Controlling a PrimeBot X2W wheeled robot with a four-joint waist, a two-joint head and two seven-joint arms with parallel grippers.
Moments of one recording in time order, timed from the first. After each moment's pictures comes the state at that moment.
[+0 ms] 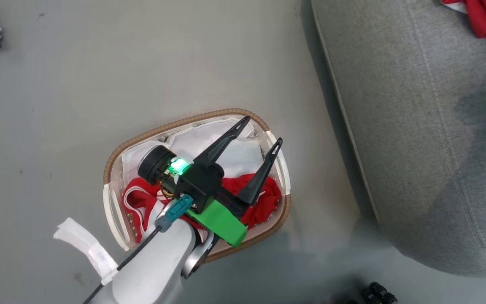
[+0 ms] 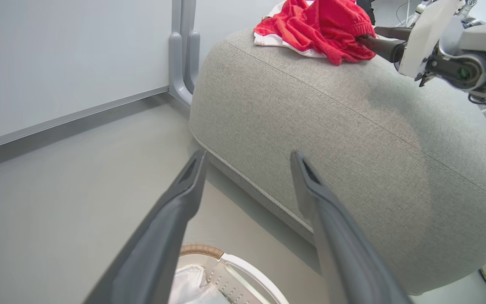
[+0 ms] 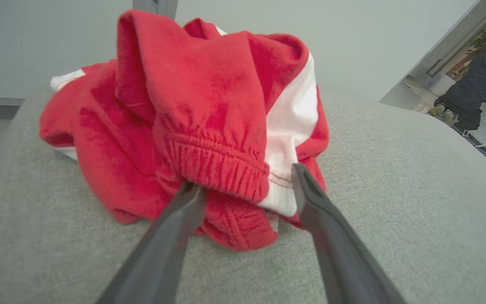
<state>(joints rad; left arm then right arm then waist) -0.51 0.16 -0.72 0.23 -0.32 -0.13 -0.26 -0.76 -0.18 -0.44 0.54 -0.26 0.13 -0.26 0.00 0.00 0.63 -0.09</state>
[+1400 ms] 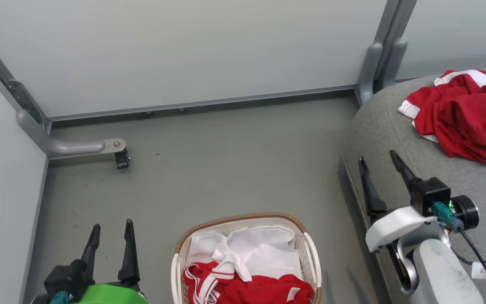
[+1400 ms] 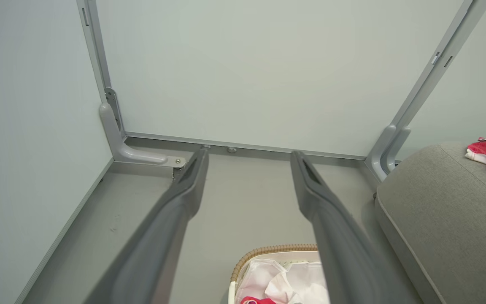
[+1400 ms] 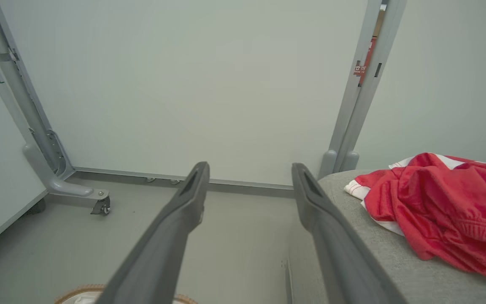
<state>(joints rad) 0.03 0.05 -0.04 0.24 -0.29 -0.12 -0.26 -0.29 -0.05 0.04 0.37 0.06 0.13 -0.26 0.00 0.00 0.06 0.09</state>
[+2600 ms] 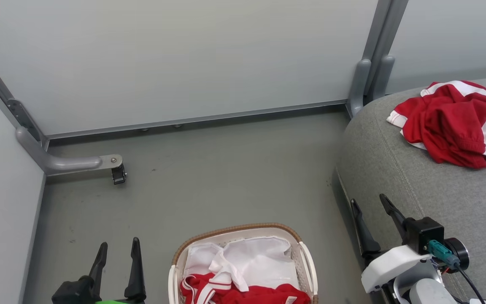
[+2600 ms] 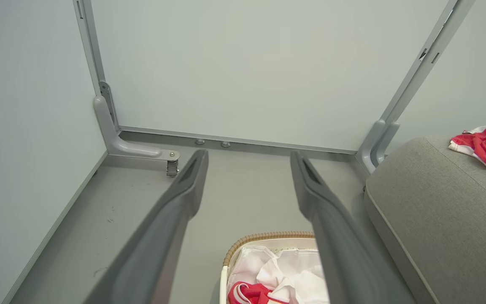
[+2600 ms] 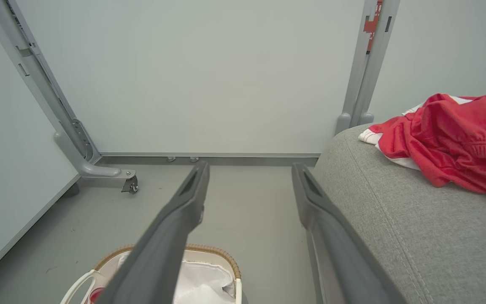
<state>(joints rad) 0.10 0.05 -0.06 0.23 -0.30 -0.11 -0.26 -0.12 -0.05 0.11 0.34 0.16 0.13 -0.26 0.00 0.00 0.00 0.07</state>
